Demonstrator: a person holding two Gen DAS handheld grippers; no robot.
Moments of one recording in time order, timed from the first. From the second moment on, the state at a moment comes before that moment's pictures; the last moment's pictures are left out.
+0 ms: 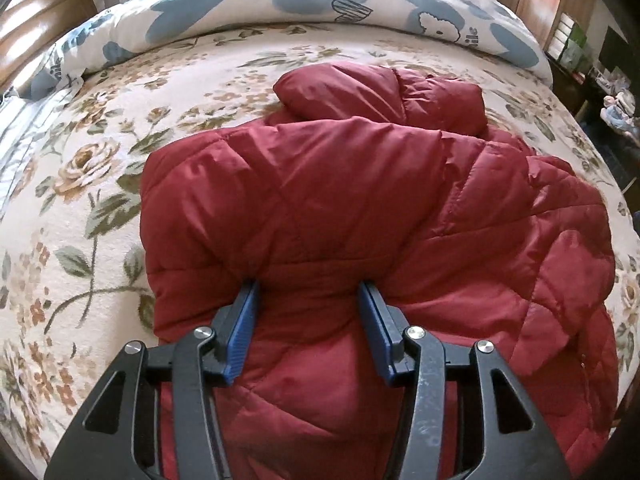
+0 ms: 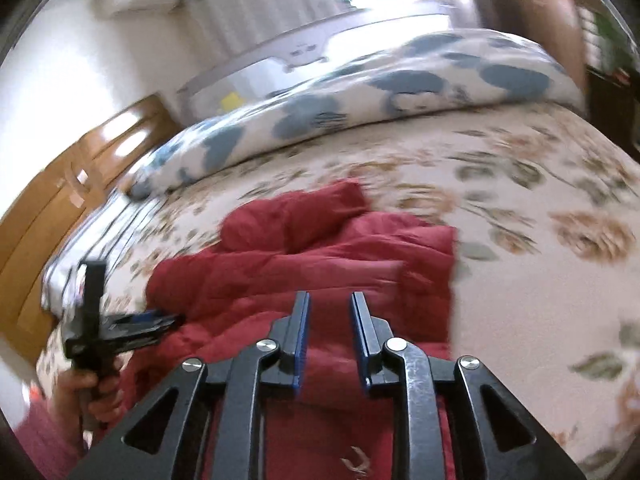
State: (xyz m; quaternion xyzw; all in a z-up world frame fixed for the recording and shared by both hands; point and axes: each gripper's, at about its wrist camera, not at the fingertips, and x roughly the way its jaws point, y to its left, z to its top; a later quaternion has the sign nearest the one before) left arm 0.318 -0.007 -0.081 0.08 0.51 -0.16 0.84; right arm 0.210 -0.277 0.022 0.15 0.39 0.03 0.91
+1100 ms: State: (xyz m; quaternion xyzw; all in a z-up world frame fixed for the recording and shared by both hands) left arm 0.307 0.002 -0.093 0.10 0.51 -0.13 0.84; right arm 0.251 -0.268 -0.068 0.10 0.51 0.00 0.85
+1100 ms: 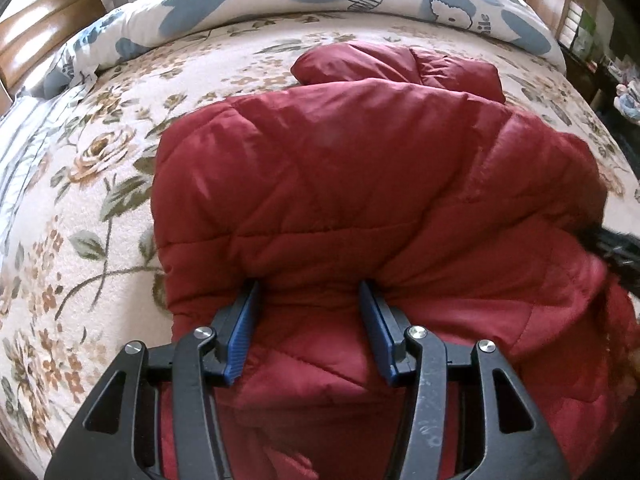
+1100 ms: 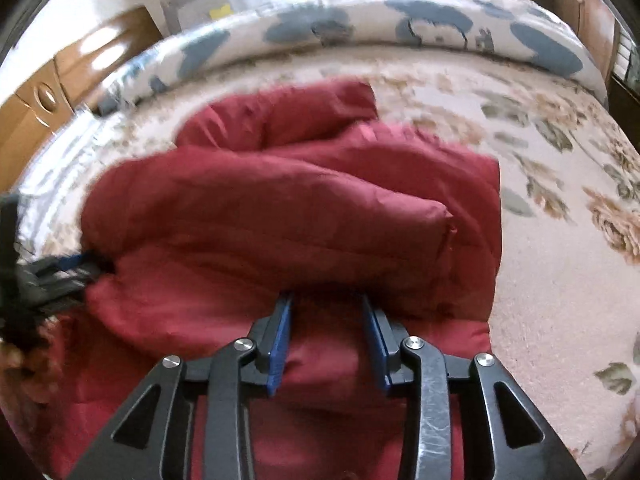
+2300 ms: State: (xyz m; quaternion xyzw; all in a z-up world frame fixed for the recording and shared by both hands) left arm 0.257 0.061 -0.053 0.02 0.51 -0.13 0.85; right arm 0.189 -0.286 -0.013 0.17 0.48 0.02 0.86
